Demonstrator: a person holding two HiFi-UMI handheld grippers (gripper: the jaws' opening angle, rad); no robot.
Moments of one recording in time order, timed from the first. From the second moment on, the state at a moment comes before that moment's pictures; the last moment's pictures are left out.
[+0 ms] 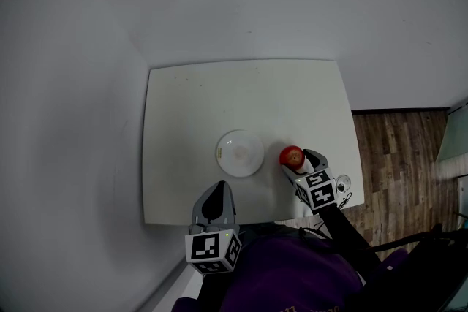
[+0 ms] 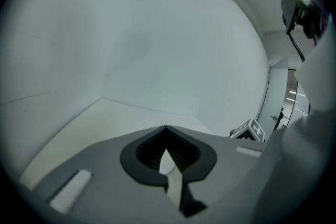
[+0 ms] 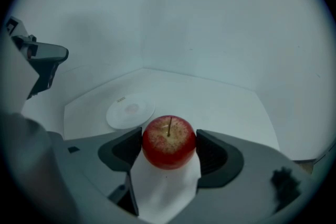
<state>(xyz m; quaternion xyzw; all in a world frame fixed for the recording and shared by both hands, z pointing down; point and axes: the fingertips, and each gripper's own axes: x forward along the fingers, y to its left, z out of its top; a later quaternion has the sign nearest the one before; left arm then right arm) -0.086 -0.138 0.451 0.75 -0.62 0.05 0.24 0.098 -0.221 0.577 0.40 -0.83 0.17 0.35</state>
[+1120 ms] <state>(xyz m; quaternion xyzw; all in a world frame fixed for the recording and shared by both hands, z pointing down) -0.118 -0.119 0.447 0.71 -0.67 0.03 0.24 0.028 -0.234 0.555 0.33 -0.87 0.11 0.34</state>
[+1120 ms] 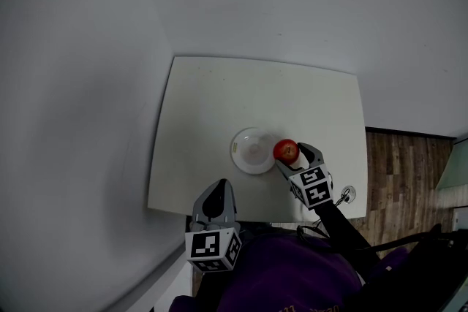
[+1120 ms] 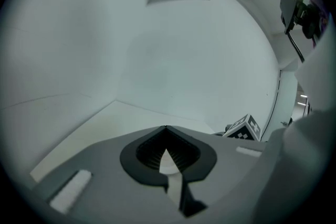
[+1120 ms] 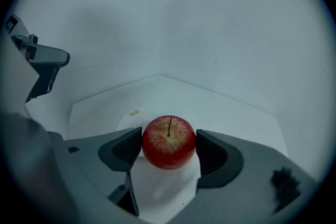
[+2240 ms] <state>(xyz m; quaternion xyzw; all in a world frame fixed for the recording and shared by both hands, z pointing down) -0.152 -0.097 0.446 0.67 -0.70 0.02 0.24 -0.040 -0.219 0.564 0.25 -0.90 0.09 0.36</state>
